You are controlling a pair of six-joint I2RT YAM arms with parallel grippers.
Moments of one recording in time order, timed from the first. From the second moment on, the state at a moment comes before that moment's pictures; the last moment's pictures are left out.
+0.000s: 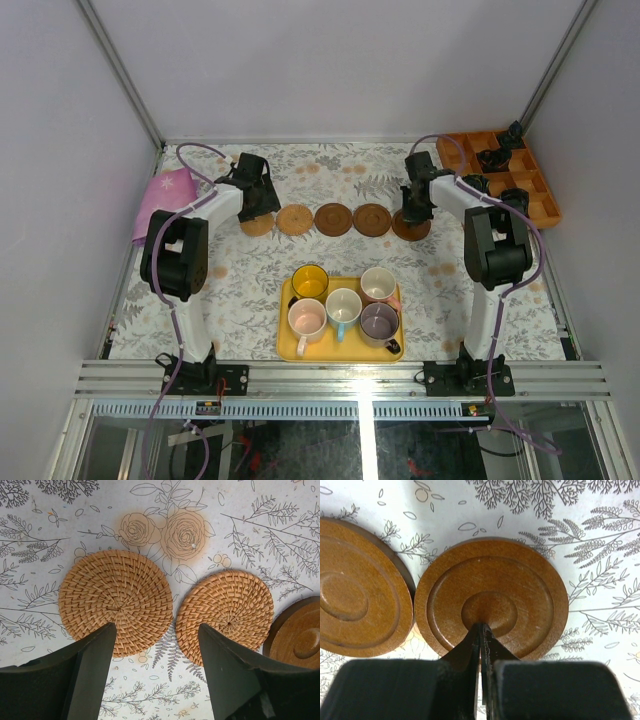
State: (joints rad) left arm -0.20 1.93 1.36 -0.40 -0.10 -0.55; right arm 0.23 2.03 1.45 -0.60 0.06 0.24
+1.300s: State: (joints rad) left arm -0.19 1.77 1.24 -0.37 -0.16 -0.52; right arm 0.29 1.80 1.15 -0.56 -0.05 0.23
